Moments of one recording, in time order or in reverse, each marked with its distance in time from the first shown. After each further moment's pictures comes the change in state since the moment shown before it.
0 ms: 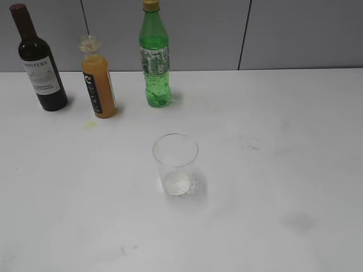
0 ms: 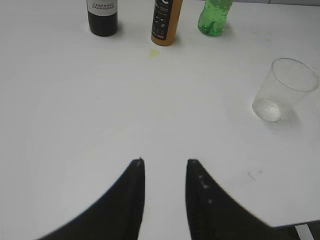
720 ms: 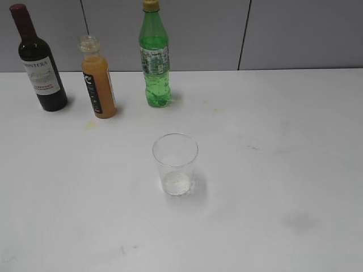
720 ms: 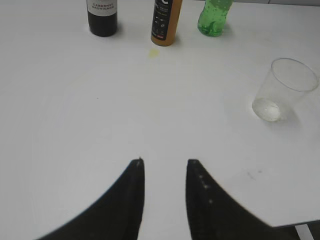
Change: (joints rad) left arm 0.000 0.000 0.000 0.000 0.000 0.000; right arm 0.000 -0.418 0.131 -0.064 0.008 0.002
